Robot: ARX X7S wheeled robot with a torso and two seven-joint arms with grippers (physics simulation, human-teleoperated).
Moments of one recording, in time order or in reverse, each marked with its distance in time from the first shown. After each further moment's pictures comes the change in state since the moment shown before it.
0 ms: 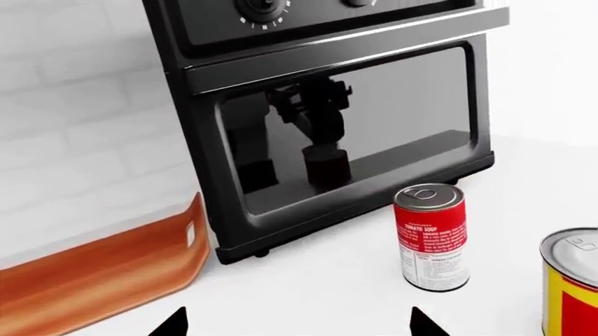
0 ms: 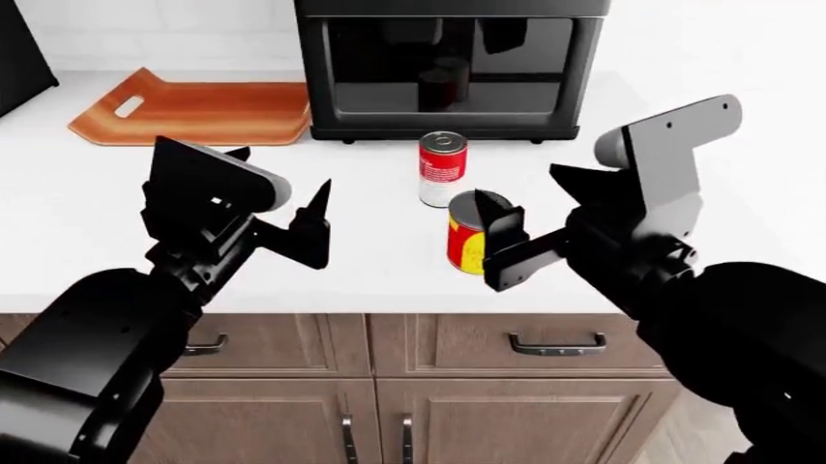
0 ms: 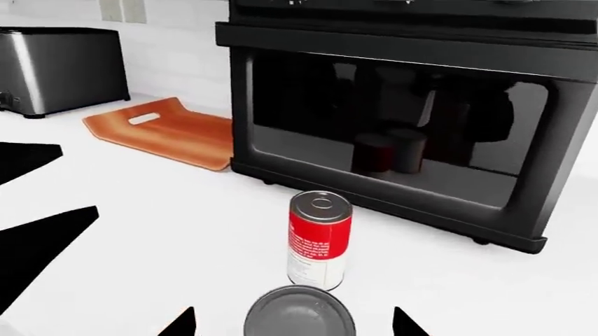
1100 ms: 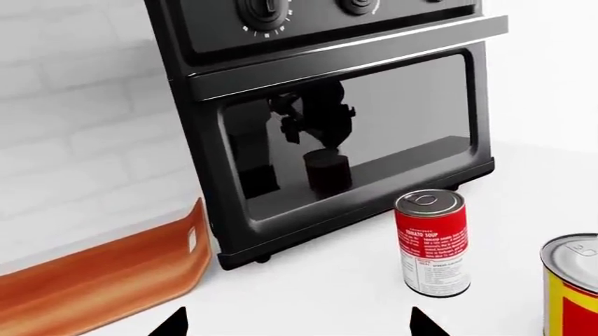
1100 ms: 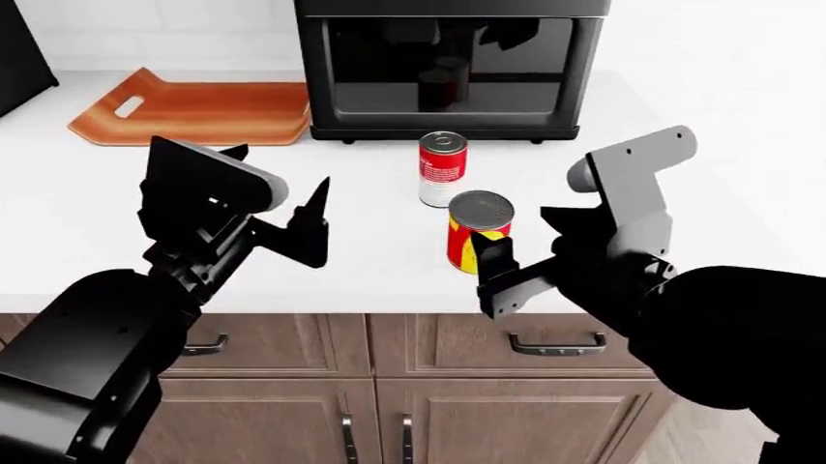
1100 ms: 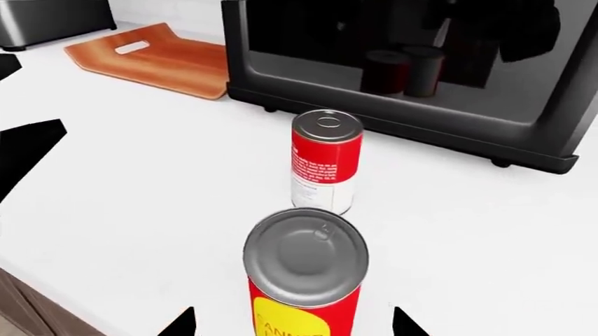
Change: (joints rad) left arm 0.005 -0.009 0.002 -0.003 -0.013 0.028 -0.009; right arm 0.024 0.147 -0.153 0.182 0.421 -0.082 0.350
